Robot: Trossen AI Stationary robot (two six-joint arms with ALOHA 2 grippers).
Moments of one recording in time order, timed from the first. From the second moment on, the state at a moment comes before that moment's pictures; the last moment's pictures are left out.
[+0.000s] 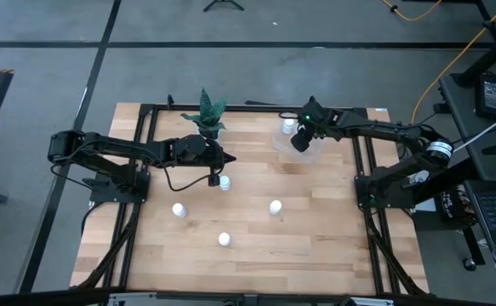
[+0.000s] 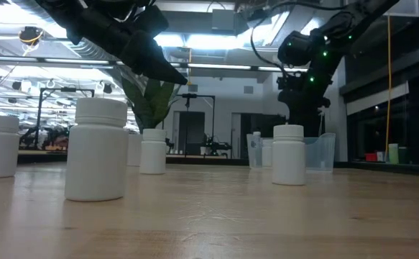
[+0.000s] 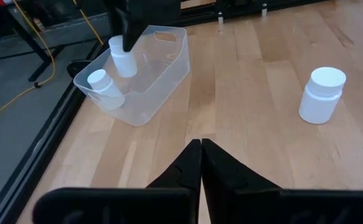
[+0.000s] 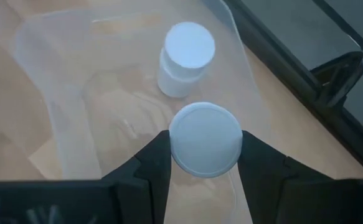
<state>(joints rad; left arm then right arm) 0.14 1.27 0.66 0.16 -0.09 0.21 -0.58 1.42 0.87 -0.46 0.24 0.10</state>
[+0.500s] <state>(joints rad) 0.15 1.27 0.66 0.16 -0.09 0.21 -0.58 1.42 0.83 -0.38 0.24 0.11</state>
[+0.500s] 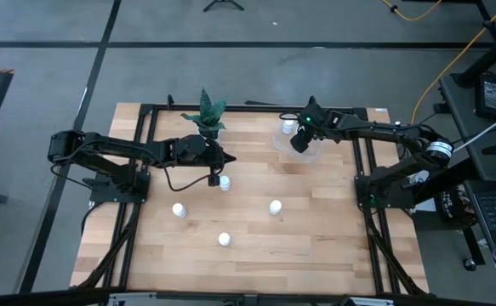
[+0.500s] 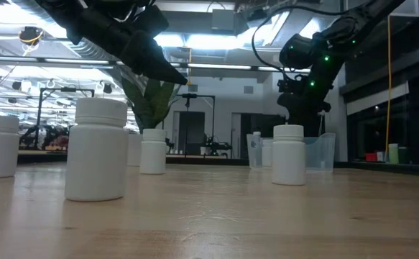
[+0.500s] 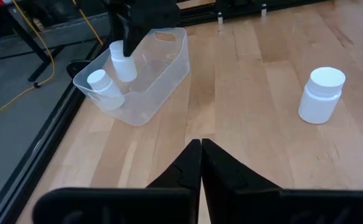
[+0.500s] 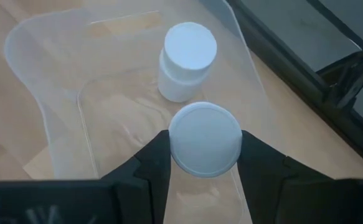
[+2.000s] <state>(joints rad) 0.14 1.27 0.66 0.16 -0.09 0.21 -0.58 1.49 0.83 -0.34 0.27 0.13</state>
